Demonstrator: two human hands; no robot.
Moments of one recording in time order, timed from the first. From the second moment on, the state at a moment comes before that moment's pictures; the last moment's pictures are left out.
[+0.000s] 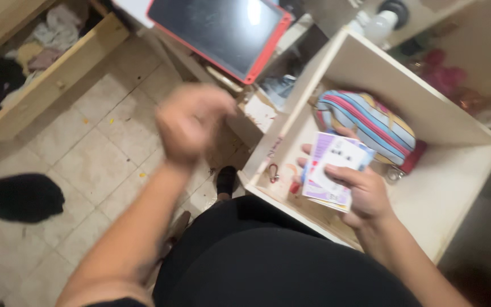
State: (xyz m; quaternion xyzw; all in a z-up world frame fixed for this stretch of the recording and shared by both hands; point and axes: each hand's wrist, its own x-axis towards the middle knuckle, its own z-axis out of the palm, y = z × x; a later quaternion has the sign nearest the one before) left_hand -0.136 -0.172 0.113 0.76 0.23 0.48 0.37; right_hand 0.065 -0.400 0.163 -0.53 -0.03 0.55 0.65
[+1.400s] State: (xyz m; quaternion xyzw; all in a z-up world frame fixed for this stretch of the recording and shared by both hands) left_hand -0.118 -0.205 0.176 0.68 0.31 0.43 0.50; right_hand 0.043 -0.429 0.178 -0.67 -0.23 0.38 0.59
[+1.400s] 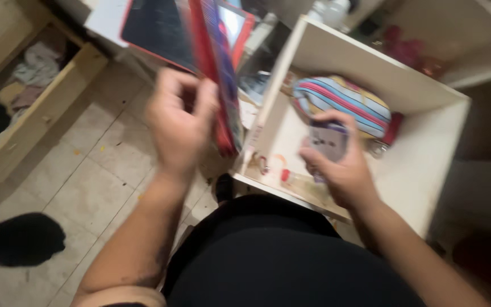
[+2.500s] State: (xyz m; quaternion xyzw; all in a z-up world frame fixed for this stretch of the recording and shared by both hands) left_hand -0.018 -0.385 0.193 0.91 -0.06 0.33 0.26; right_hand 0.169 -0.592 0.202 -0.60 -0.25 0.16 0.74
